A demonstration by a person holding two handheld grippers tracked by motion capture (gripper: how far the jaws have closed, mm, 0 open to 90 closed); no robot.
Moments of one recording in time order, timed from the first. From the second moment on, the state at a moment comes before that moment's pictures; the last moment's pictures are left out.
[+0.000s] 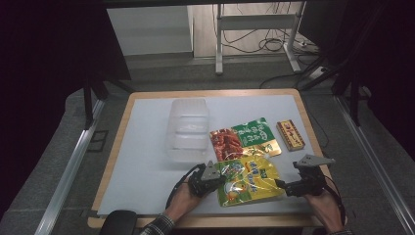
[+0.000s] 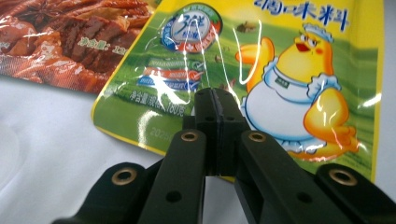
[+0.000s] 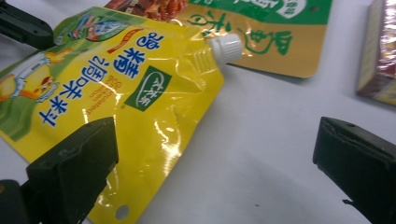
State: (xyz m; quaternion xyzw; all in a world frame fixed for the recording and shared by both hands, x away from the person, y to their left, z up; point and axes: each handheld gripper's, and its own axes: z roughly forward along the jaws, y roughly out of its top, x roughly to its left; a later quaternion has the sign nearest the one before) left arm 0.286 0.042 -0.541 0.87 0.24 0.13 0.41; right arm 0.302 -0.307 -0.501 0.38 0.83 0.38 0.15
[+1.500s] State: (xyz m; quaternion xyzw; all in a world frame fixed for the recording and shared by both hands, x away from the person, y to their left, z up) left arm 0.271 0.046 -0.540 0.87 0.24 0.17 0.39; right arm 0.318 -0.263 -0.502 0.39 0.82 0.42 -0.01
